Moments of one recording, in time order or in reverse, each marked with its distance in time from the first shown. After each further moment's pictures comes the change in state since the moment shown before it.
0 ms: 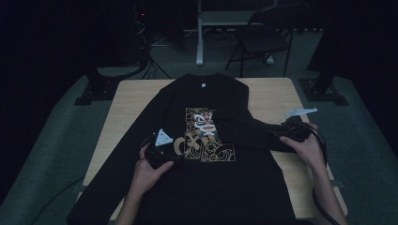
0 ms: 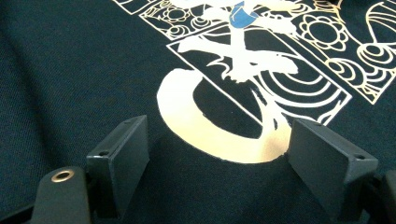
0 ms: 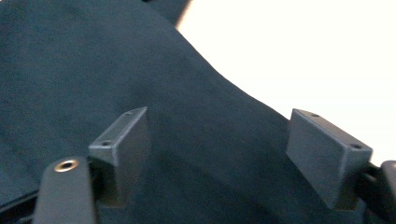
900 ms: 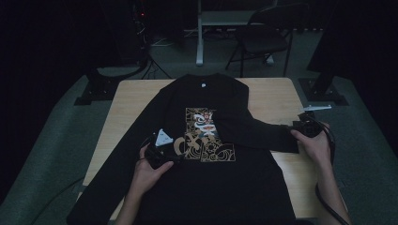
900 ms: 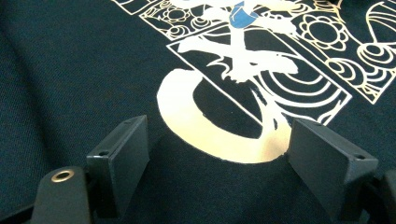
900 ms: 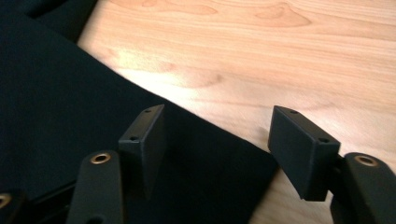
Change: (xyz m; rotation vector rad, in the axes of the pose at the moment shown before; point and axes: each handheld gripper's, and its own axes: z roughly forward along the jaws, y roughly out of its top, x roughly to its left) left arm 0.000 0.000 0.000 0.002 0.002 0.002; right arm -0.044 -0.008 -0.005 0.000 -0.102 0.169
